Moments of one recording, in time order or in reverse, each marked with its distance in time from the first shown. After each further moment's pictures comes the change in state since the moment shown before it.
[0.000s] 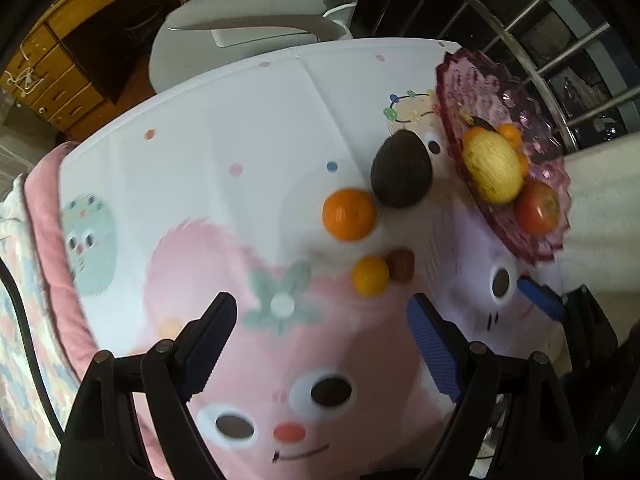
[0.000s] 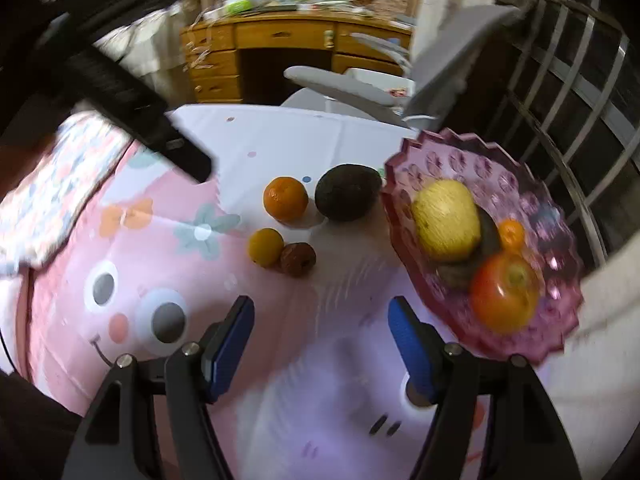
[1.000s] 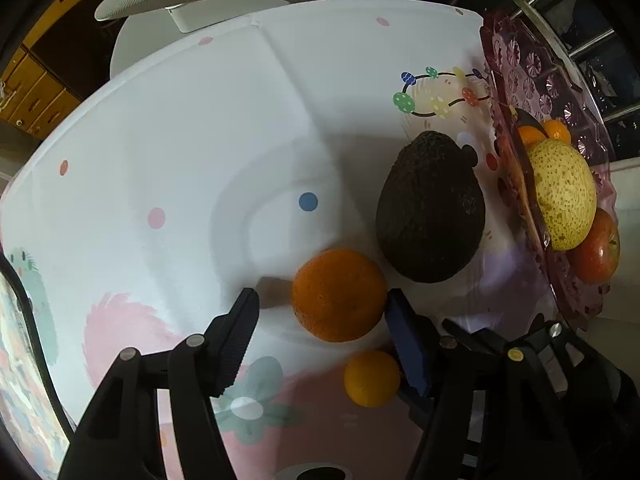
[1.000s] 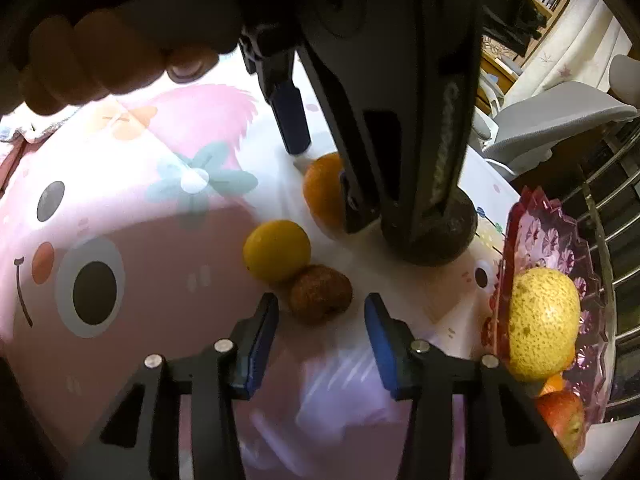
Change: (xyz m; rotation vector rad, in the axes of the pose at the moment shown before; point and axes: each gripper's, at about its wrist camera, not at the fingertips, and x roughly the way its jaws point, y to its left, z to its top) left arm 0.097 -0.016 0.049 0.030 0.056 0.003; right arm 0.091 0.040 0.014 -0.402 0.033 0.019
